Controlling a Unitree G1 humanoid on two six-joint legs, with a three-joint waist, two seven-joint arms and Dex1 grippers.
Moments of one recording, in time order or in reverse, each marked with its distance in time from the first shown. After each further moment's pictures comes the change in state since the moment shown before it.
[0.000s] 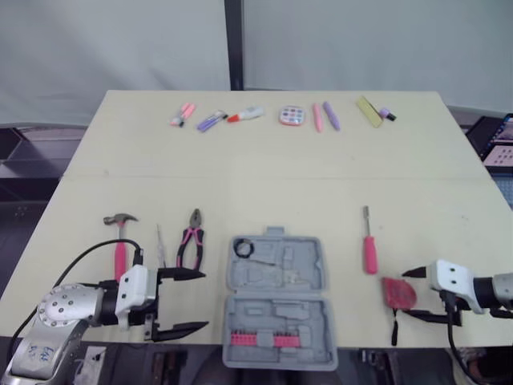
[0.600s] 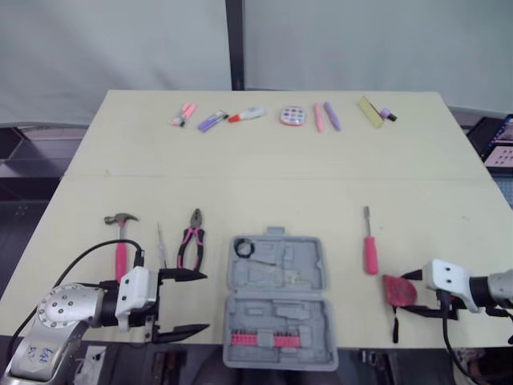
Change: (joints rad) left arm 0.001 0.003 0.001 -0.019 0.000 0.001 -0.009; right arm -0.011 0.007 0.005 0.016 -0.021 0.000 -0.018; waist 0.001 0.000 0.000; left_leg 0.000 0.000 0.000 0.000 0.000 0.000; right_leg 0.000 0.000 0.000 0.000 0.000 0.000
